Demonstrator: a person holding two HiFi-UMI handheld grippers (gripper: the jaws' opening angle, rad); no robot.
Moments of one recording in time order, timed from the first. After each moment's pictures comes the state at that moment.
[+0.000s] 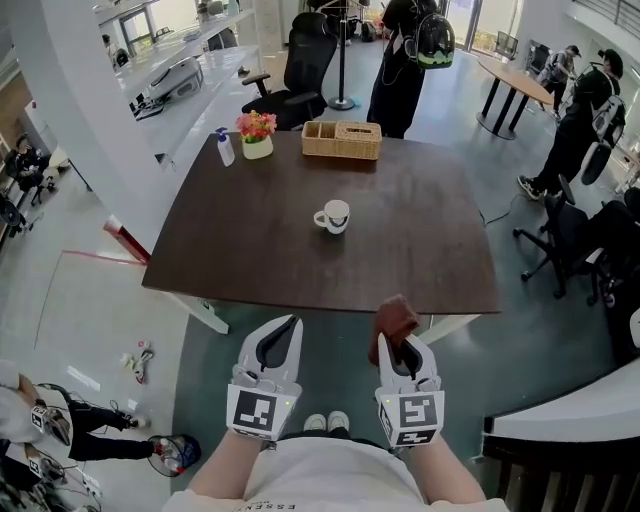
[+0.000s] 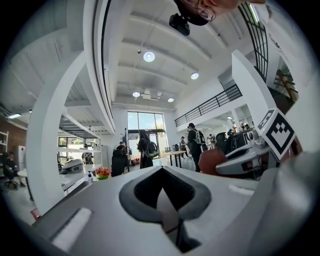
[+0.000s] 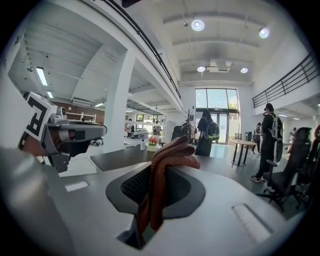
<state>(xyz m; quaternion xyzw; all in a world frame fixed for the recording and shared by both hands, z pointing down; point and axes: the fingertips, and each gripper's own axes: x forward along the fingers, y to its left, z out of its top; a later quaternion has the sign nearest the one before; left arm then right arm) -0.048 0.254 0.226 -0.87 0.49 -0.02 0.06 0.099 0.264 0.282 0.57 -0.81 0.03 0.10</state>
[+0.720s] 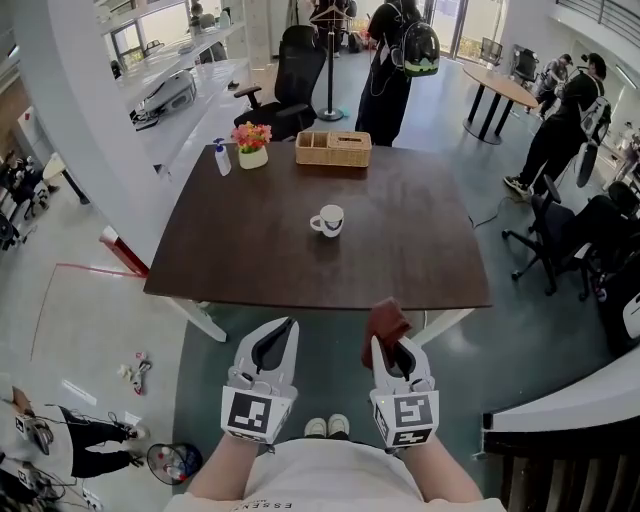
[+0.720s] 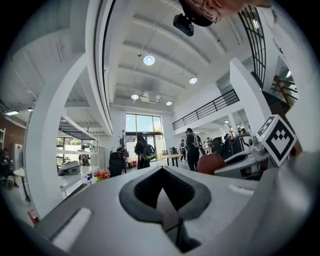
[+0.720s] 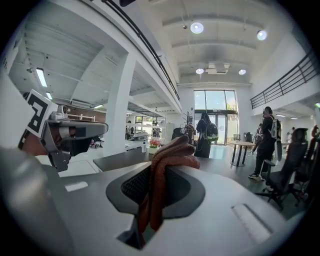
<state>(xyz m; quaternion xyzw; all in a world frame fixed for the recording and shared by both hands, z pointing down) -0.063 0.288 0.199 -0.88 0.48 -0.01 0.06 0.080 0.299 0.264 0.58 -0.81 0.03 0.10</state>
